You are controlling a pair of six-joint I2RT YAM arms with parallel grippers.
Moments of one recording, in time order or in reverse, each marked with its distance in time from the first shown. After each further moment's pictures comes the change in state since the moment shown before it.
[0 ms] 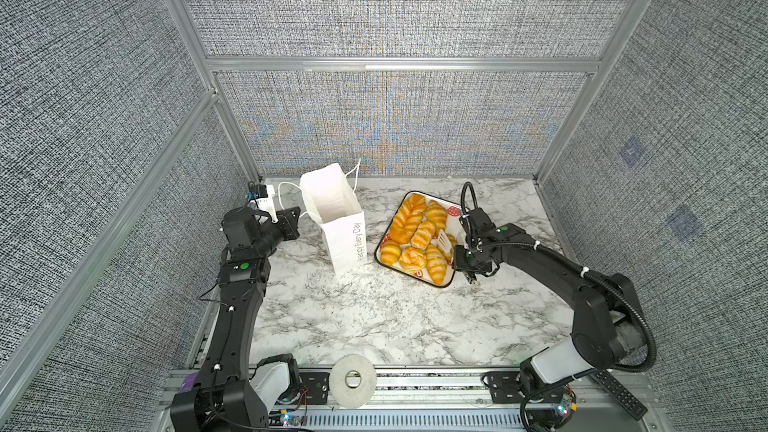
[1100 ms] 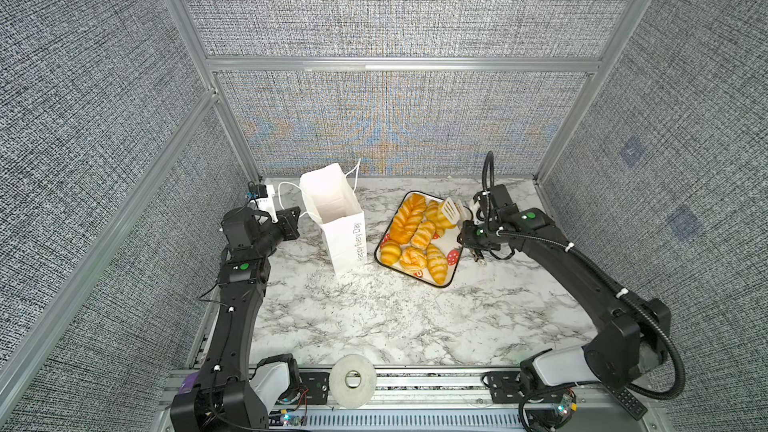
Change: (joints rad) left arm 0.000 -0.003 0.000 0.000 -0.001 0.002; right arm -0.037 -0.111 0.220 -0.076 -0.060 -0.024
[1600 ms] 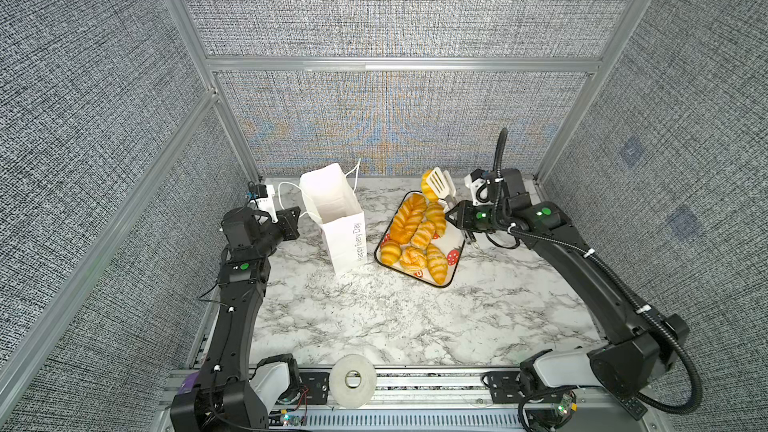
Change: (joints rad) left arm 0.000 0.000 0.000 0.000 0.000 0.000; right arm 0.046 -0.037 0.137 0.087 -0.137 0.044
